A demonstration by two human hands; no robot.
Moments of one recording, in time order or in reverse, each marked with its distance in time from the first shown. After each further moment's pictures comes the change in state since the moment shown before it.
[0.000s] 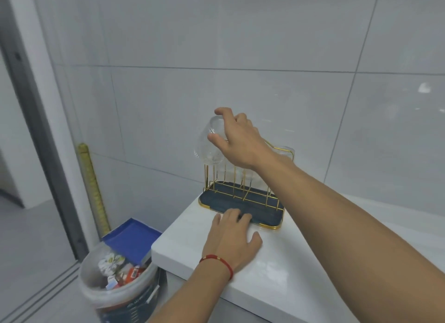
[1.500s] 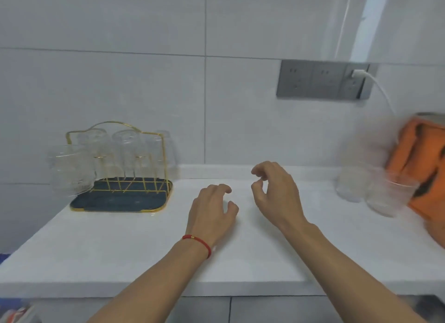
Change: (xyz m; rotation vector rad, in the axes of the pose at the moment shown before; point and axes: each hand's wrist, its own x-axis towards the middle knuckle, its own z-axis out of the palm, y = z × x) left_hand 0.009 0.207 0.038 -0.432 0.074 0.238; right_hand -0.292 0.199 -0.074 -0.113 0.518 0.425
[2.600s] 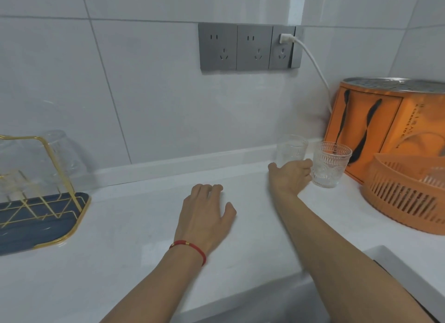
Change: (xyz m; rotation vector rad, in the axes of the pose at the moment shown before) left_hand 0.025 0.052 0.104 0.123 -0.161 0.202; right_hand 0.035 0.178 -0.024 -0.151 0.404 1.023
